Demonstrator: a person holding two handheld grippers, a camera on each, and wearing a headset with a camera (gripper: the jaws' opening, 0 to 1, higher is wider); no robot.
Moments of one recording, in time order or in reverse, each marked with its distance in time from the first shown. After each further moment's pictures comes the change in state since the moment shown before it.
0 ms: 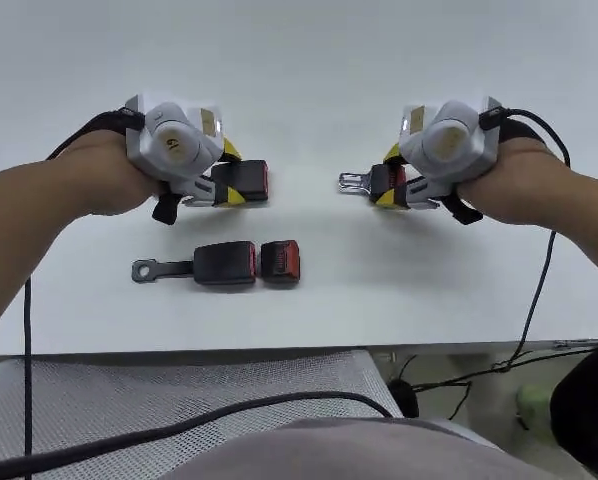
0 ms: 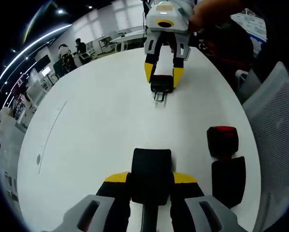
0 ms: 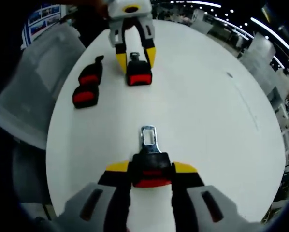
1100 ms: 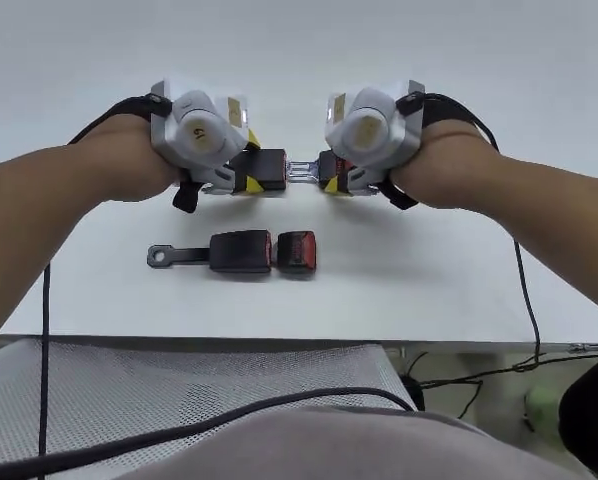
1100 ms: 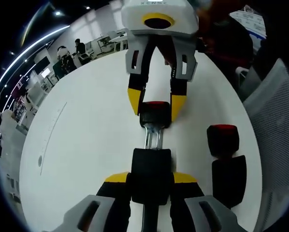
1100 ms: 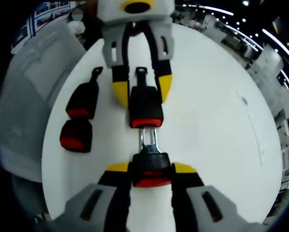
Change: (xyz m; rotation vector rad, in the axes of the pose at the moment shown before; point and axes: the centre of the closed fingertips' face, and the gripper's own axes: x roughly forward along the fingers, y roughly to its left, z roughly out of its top) left arm 0.002 0.000 -0.001 0.016 0.014 0.013; right arm 0.046 0.004 0.082 -0.102 -0.013 0.019
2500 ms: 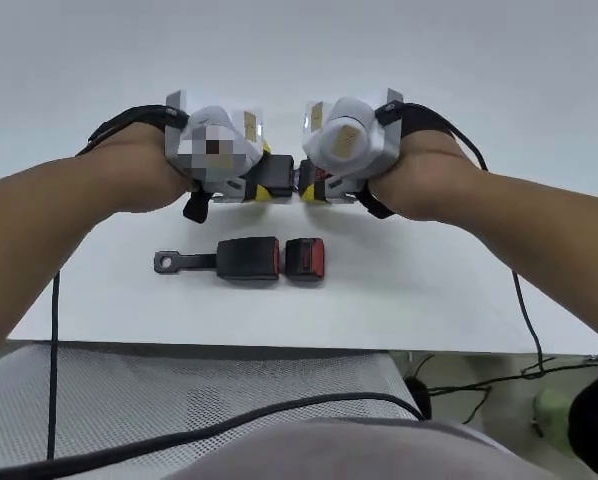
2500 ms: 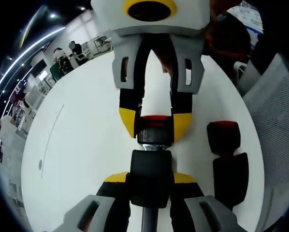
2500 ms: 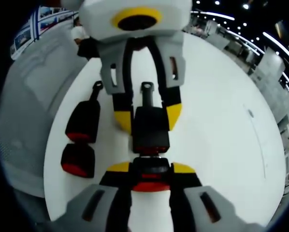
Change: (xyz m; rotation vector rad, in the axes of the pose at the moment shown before) left arm 0.004 -0.001 -0.003 0.039 0.024 -0.002; right arm 0.016 0.005 0.037 -0.006 -0.069 0.032
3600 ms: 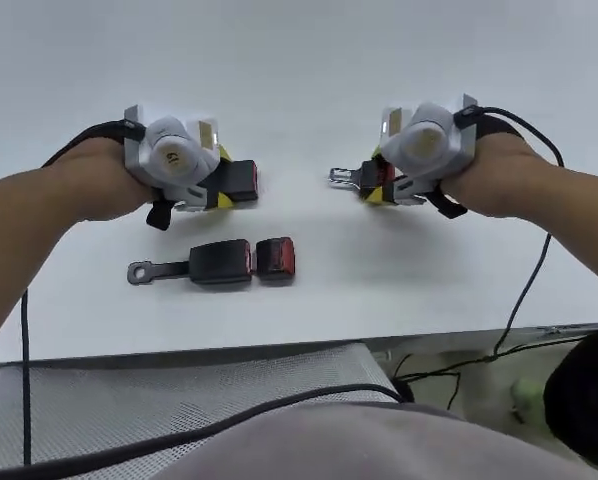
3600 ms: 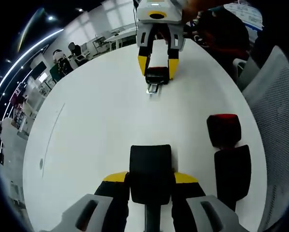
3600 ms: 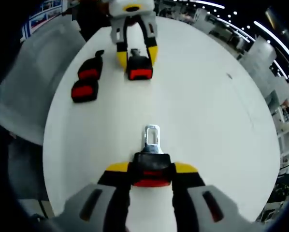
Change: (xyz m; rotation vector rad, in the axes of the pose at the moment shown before) left arm -0.003 -0.002 -0.007 0.011 0.001 0.015; right arm -0.077 -0.004 -0.132 0.084 0.132 -0.099
